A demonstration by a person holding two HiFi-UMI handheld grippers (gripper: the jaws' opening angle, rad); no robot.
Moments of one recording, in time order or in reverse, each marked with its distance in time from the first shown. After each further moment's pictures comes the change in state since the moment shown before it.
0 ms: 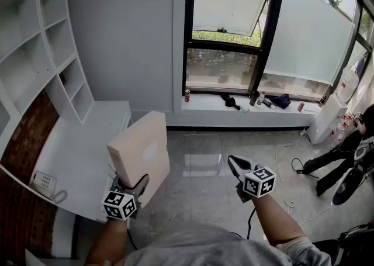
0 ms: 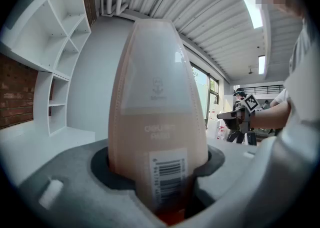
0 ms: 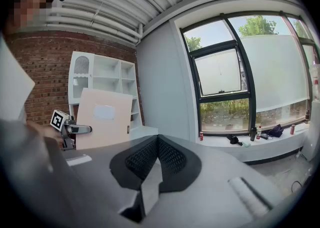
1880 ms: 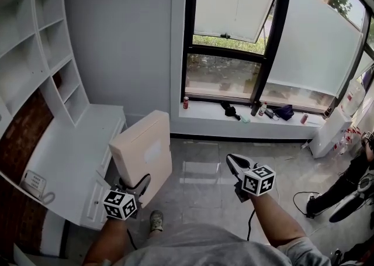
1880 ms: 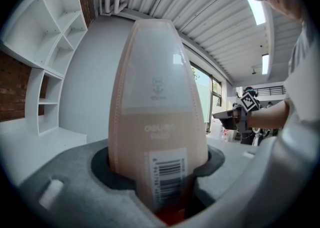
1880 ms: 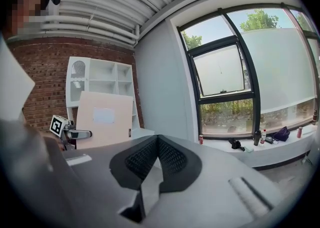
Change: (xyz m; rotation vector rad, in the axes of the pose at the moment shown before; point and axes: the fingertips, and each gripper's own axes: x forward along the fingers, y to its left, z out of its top) left arm 0.103 -0.031 0.013 -0.009 -0.037 0.015; right arm 0.038 -0.100 0.032 0.004 -0.005 0.049
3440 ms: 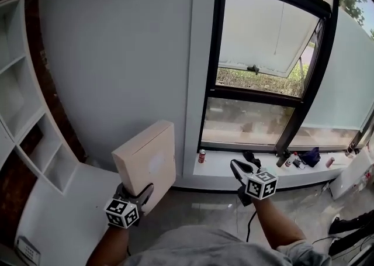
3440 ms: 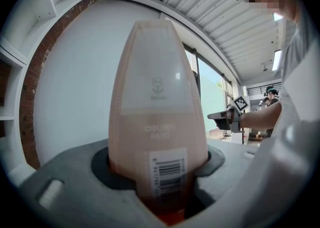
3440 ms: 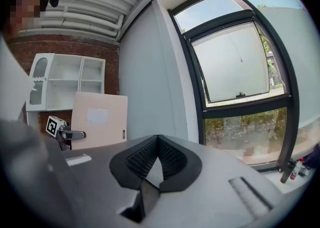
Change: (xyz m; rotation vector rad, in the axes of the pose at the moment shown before) left arm 0.385 0.320 0.124 0.039 -0.055 0.013; right arm 0.462 -0.237 0.173 -0.027 -0.058 0.037
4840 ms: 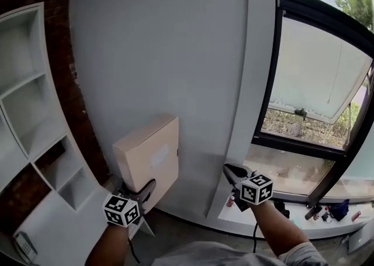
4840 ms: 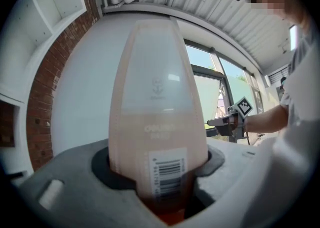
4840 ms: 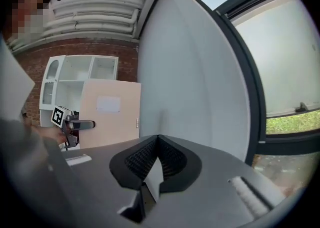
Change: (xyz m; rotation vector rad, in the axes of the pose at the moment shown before) left arm 0.094 0.173 0.147 0.086 -0.103 0.266; right arm 0.272 0.021 0.139 -0.129 -0.007 0.333
